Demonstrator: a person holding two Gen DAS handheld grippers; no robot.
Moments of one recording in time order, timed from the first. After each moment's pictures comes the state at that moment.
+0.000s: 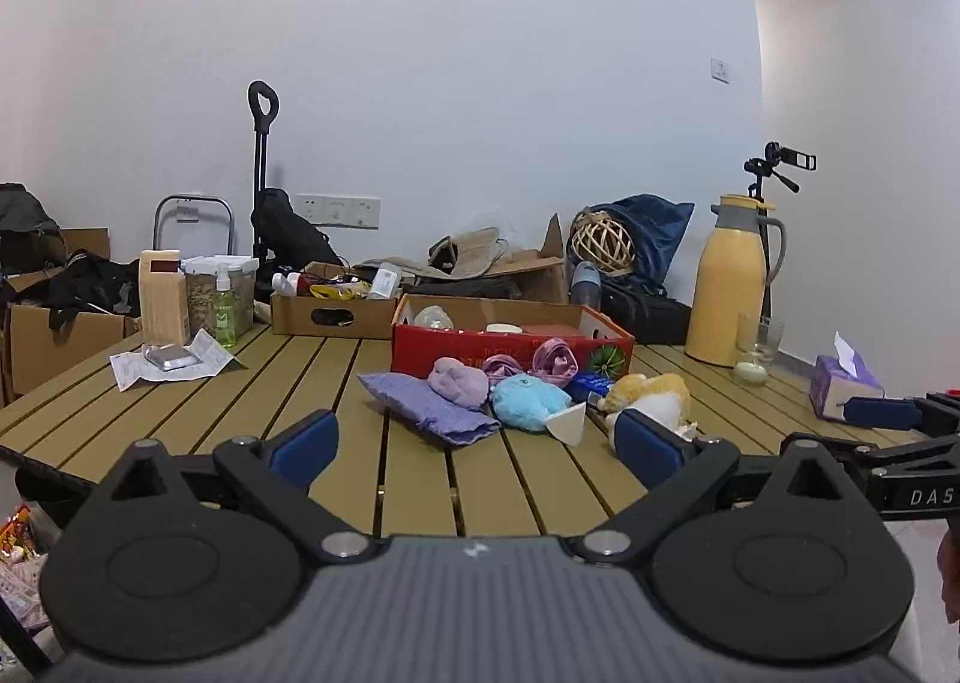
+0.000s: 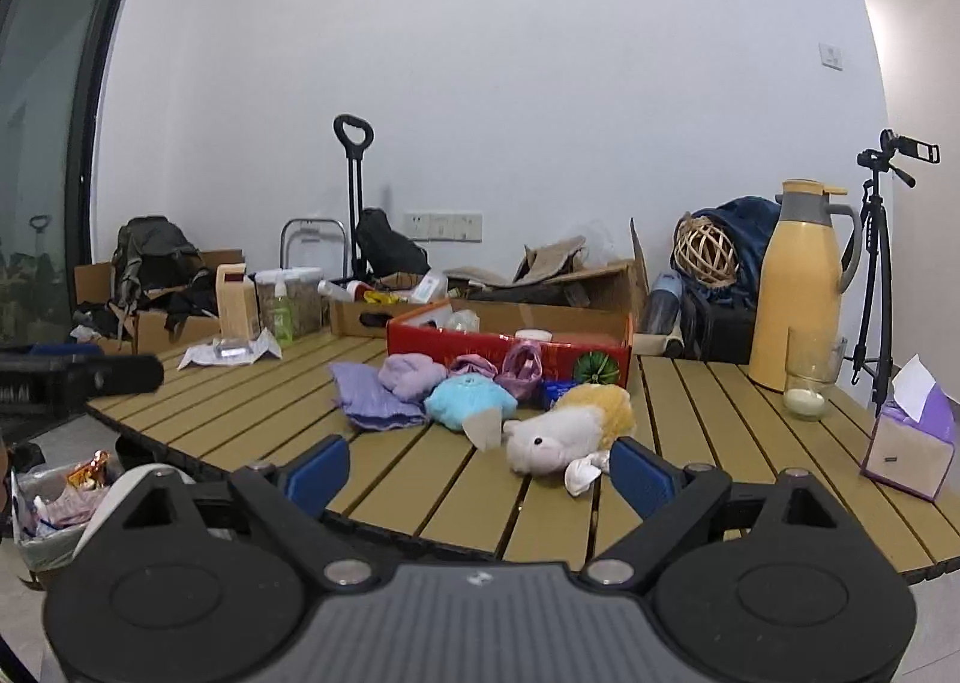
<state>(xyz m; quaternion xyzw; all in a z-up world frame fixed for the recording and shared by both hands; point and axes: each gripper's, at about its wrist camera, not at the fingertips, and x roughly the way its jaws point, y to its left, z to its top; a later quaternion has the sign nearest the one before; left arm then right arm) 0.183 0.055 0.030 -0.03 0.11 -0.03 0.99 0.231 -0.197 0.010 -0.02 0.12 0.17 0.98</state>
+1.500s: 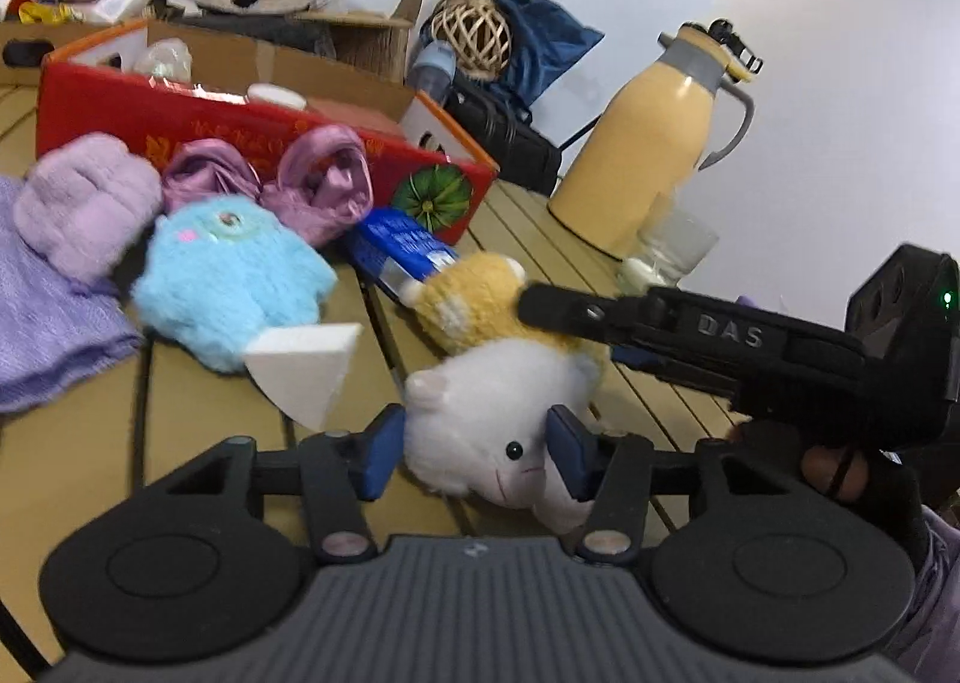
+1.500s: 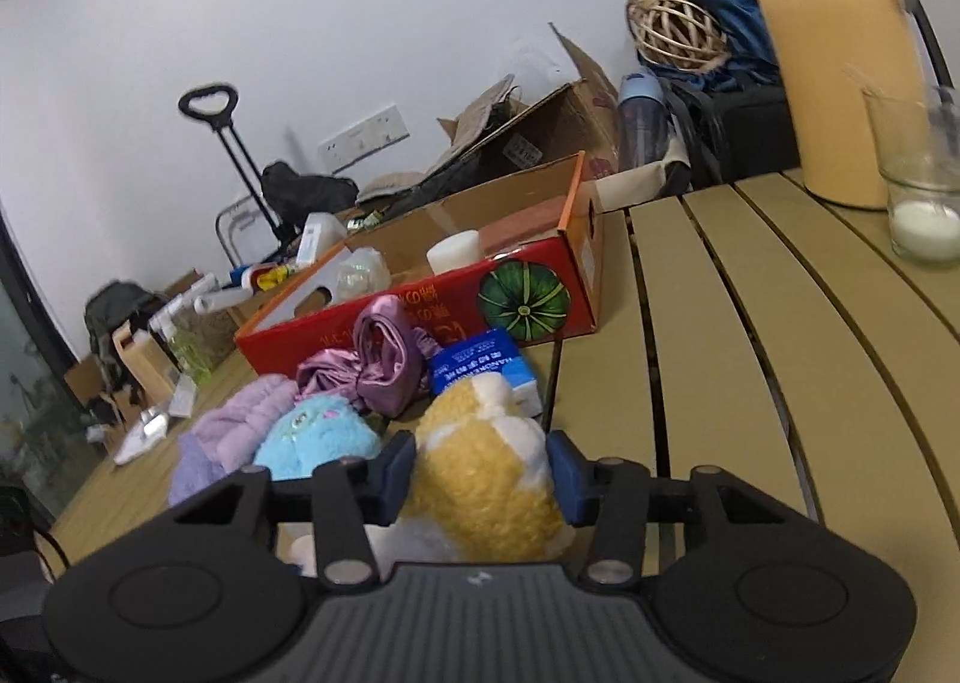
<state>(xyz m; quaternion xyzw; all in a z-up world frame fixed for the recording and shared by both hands) 0.469 -0.032 -0.052 -0.16 0.31 -0.22 0.91 0.532 -0.263 -0.046 0.18 0.28 0.20 0.92</state>
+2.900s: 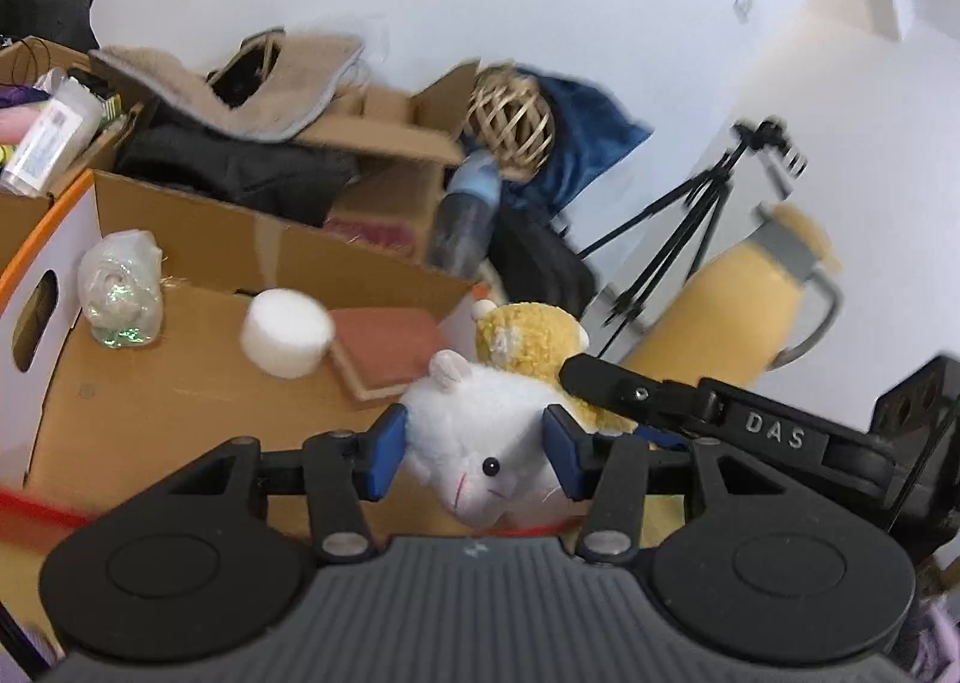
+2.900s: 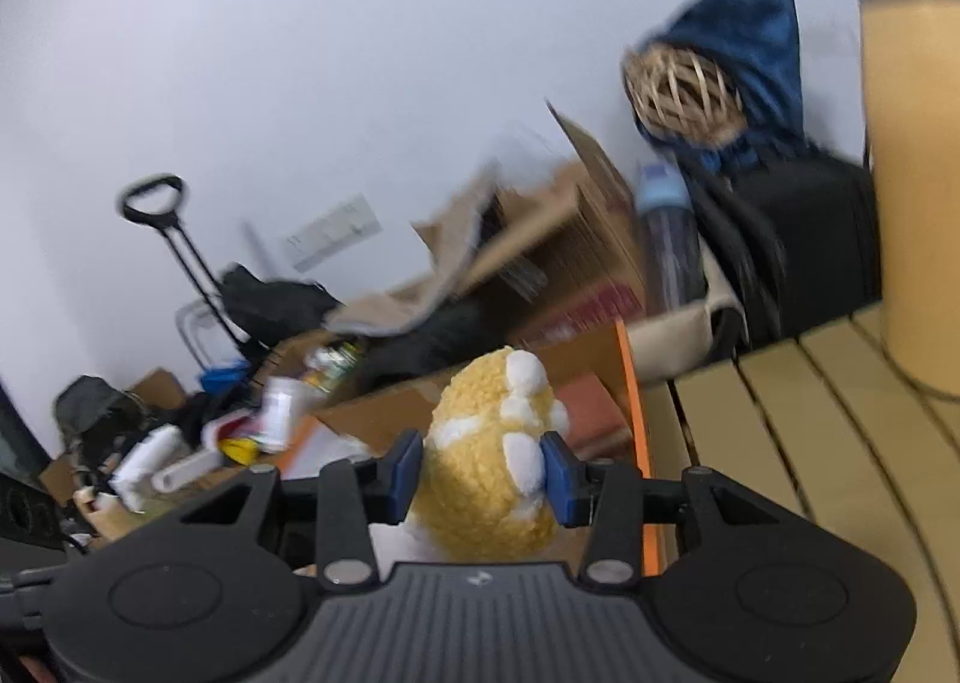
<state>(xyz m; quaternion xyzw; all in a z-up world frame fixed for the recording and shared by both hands) 0.689 0.025 0.019 -0.19 0.31 -0.23 0.90 0.717 -0.218 0.028 0.19 0.27 0.16 0.93</state>
